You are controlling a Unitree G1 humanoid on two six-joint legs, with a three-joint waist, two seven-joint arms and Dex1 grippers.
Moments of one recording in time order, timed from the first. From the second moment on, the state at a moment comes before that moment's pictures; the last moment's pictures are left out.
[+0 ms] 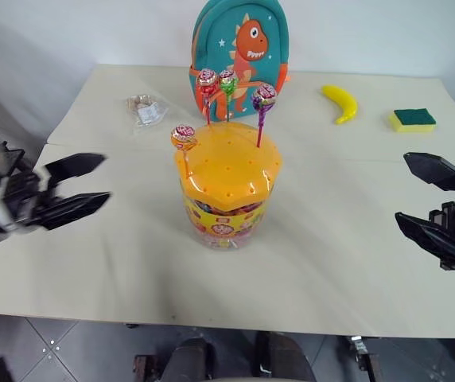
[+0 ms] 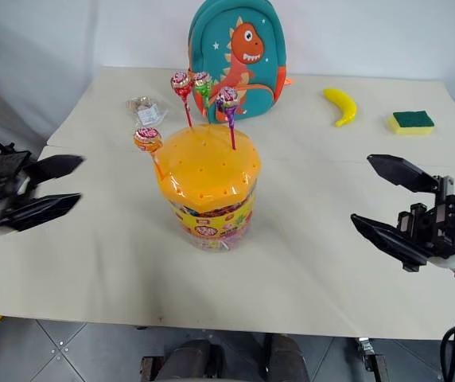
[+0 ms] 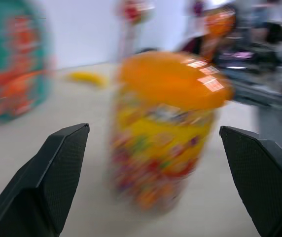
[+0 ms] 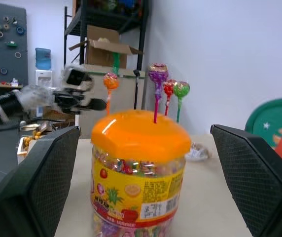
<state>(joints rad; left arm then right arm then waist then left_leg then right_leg) -0.41 0.83 0.41 -0.05 -0.94 0.56 -1.22 -0.05 -0.74 -0.56 -0.37 1.11 0.24 1.20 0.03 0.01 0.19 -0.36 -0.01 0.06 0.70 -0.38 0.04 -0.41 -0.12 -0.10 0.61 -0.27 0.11</state>
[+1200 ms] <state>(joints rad) -0.55 0.95 0.54 0.13 -1.06 0.86 -1.17 -0.18 -0.67 -0.43 -0.24 1.04 0.24 1.38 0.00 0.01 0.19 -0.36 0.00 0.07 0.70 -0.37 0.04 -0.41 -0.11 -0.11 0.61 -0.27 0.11</state>
